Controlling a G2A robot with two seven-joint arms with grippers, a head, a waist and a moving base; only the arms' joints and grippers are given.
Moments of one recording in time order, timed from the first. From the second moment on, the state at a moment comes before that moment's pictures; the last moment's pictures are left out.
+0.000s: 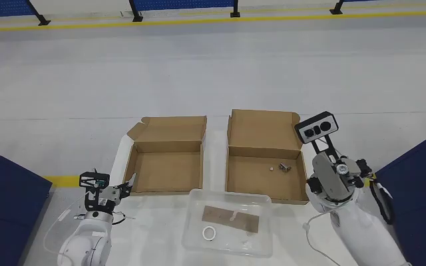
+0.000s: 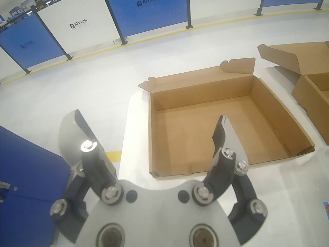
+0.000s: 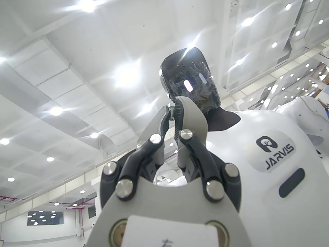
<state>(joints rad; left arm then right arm) 1.73 -1.15 -1.60 -1.80 1.33 0.00 0.00 -1.27 -1.01 1.26 -2.00 1.60 -0.12 1.22</state>
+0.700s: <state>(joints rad) 1.73 -1.15 -1.60 -1.80 1.33 0.00 0.00 -1.29 -1.03 1.29 -2.02 1.64 -0.08 1.21</state>
